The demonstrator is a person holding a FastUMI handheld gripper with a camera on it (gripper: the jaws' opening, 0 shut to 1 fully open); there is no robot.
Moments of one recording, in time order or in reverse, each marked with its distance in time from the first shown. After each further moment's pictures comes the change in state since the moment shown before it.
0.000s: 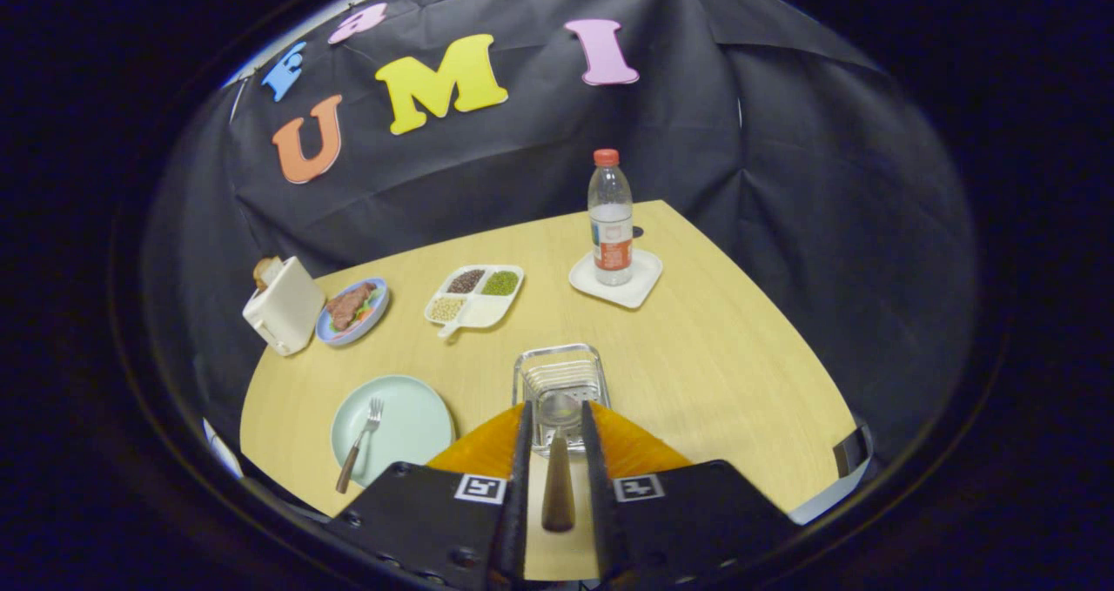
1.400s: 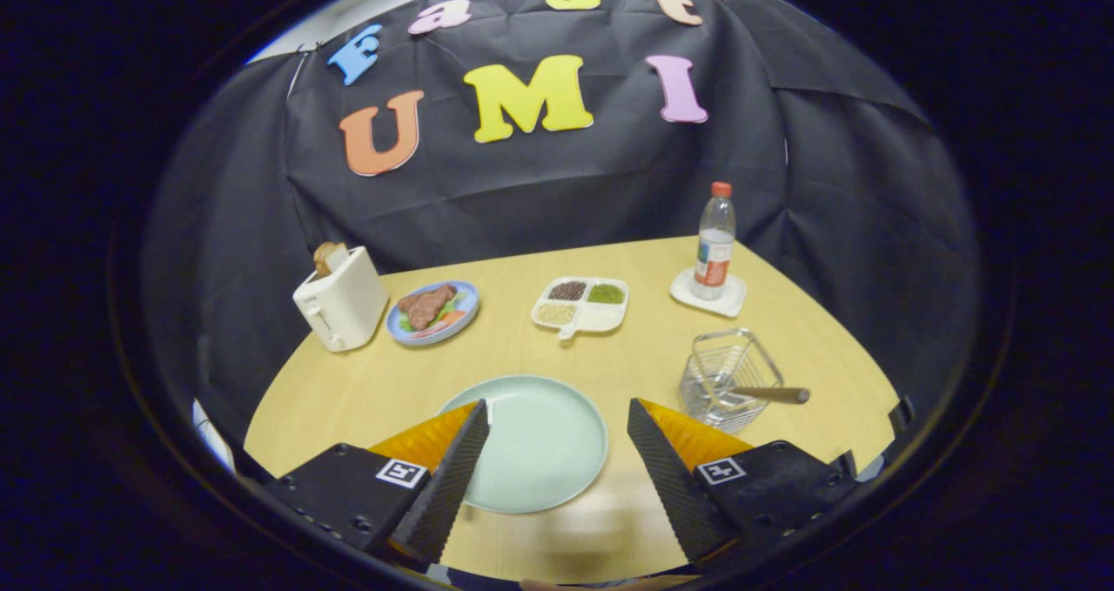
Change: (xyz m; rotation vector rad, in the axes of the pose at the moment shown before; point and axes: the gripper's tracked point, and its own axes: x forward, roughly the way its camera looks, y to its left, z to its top) arm -0.004 0.179 -0.065 -0.085 -0.063 0.081
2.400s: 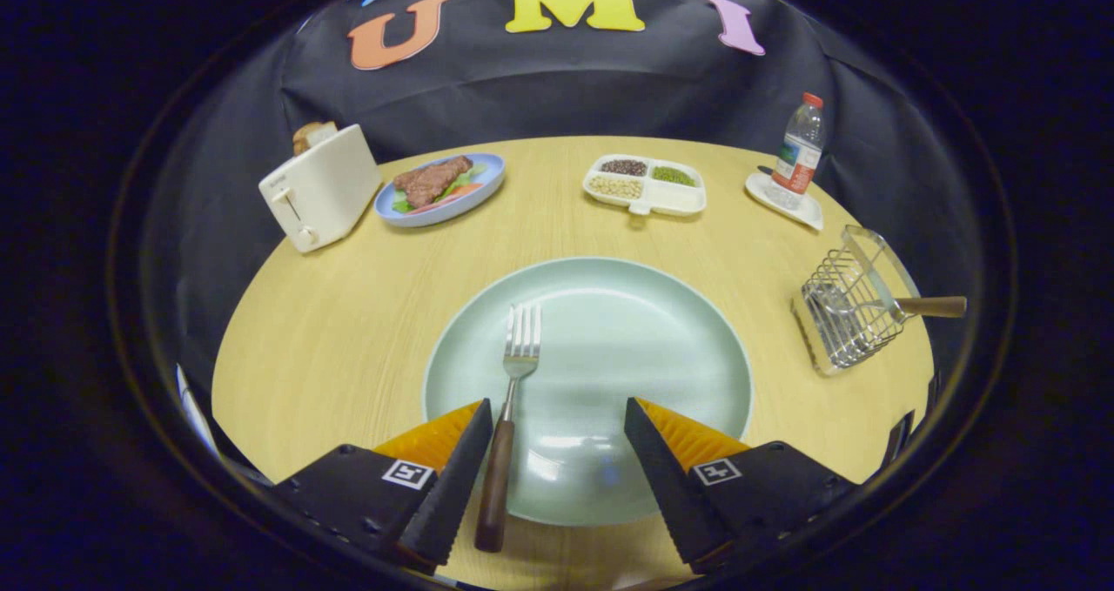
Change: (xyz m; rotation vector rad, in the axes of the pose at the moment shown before) arm 0.095 0.050 -0.097 -0.089 0.303 -0.068
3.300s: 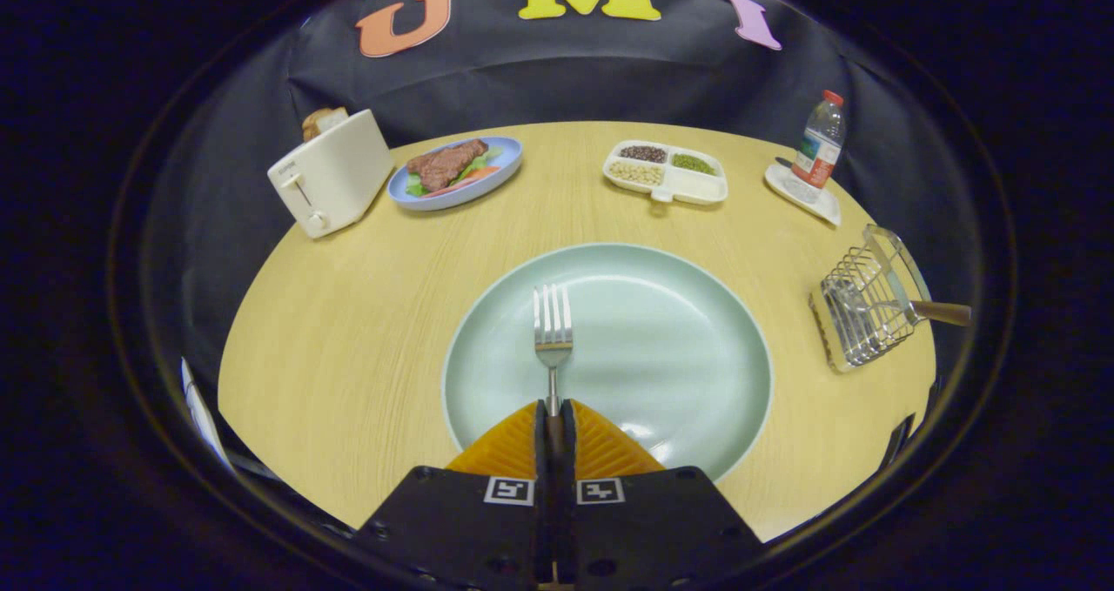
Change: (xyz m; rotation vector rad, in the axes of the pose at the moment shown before) arm -0.019 0.008 0.005 -0.001 0.022 0.040
